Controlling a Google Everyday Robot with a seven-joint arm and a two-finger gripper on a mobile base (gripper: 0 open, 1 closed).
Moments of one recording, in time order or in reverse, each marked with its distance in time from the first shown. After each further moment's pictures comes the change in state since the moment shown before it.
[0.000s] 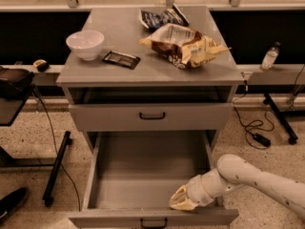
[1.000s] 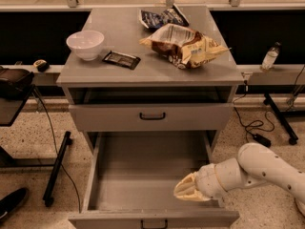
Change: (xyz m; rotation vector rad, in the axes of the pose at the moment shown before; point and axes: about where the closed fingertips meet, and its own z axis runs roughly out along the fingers) arm -0.082 0.040 -0.089 0.117 -0.041 -0.215
